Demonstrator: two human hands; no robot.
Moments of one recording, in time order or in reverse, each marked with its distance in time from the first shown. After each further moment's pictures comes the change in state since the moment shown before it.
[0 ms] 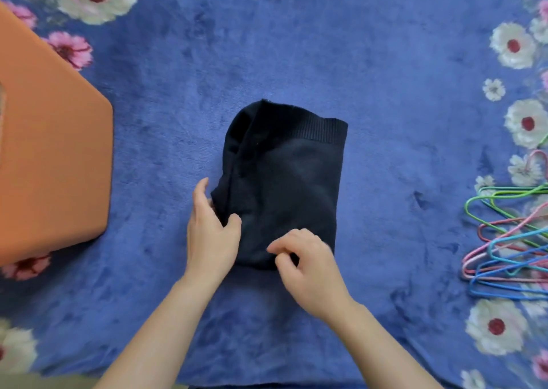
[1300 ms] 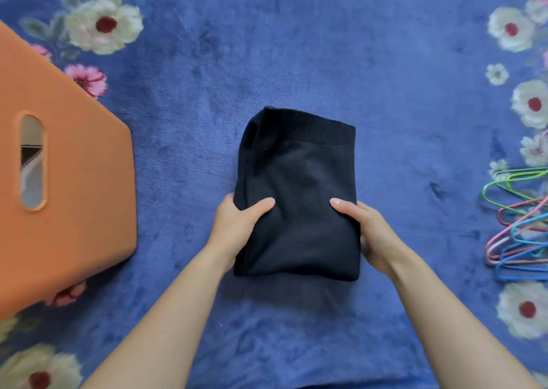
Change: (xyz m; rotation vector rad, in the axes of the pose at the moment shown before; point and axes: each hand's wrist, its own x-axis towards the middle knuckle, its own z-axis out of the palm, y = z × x) left_hand 0.042 0.013 -0.015 -0.341 -0.340 -0.276; right_hand 0.042 0.021 -0.045 0.881 -0.067 0.750
